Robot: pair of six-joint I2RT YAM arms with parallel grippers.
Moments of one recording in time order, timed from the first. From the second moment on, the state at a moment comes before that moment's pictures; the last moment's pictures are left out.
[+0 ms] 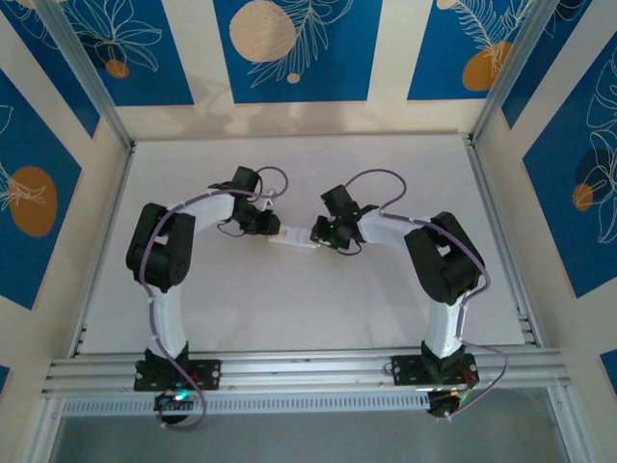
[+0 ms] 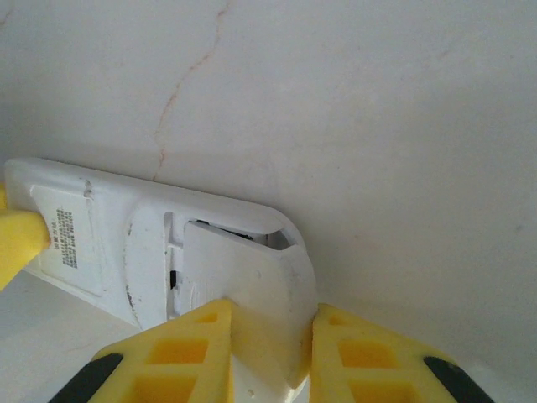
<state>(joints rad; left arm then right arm) -0.37 2.02 1.35 -0.55 0.40 -0.18 0.58 1.89 1.13 -0.27 -0.18 0.80</state>
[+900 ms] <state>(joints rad) -0.37 1.99 1.30 -0.51 0.39 -0.20 0.56 1.85 0.96 0.04 -0.21 0.76</state>
